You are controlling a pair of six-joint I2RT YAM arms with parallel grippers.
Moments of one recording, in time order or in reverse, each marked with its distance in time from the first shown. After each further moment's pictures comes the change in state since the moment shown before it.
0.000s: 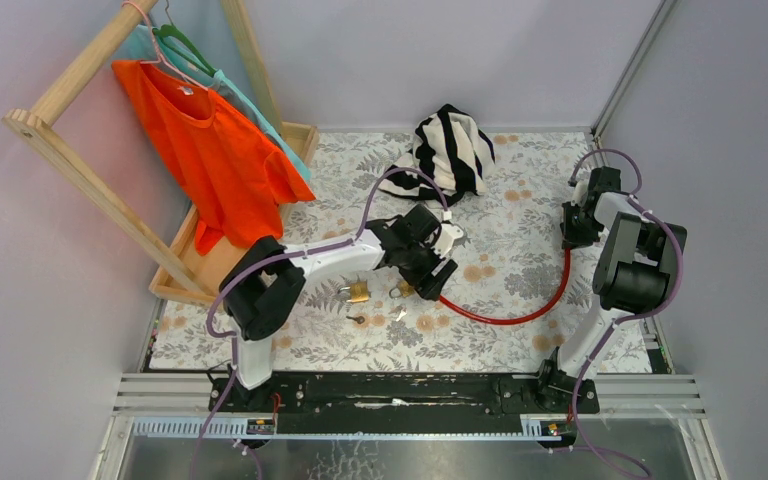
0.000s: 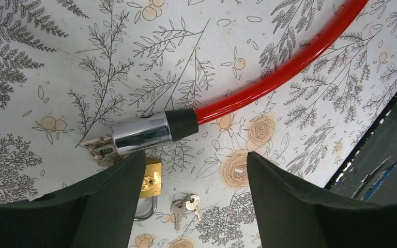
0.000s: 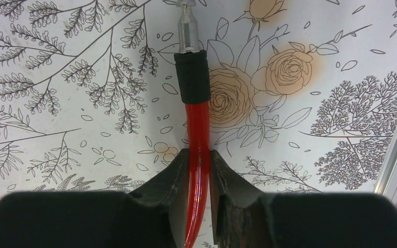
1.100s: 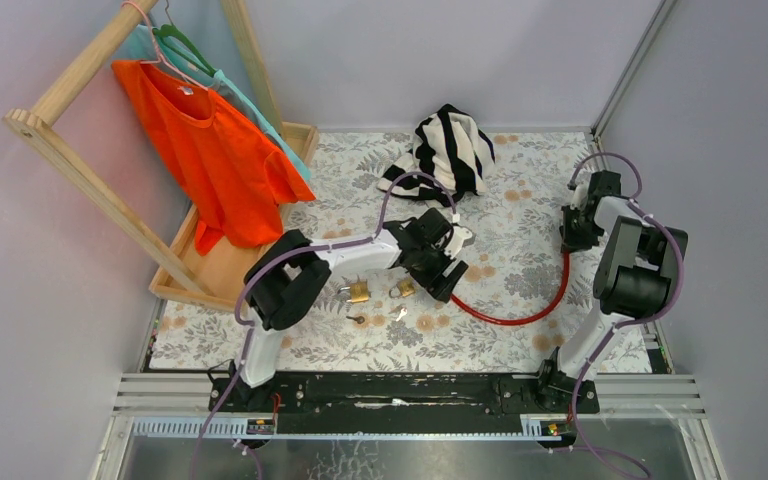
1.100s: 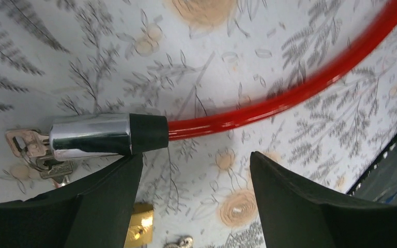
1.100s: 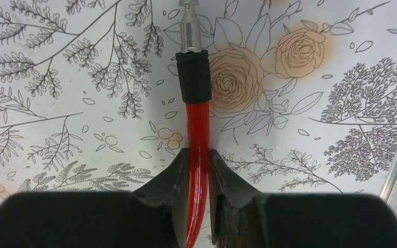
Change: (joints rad) left arm -0.018 0.128 0.064 0.033 0.014 -0.061; right arm 0.000 -0.031 -0.039 0.008 -0.012 -0.002
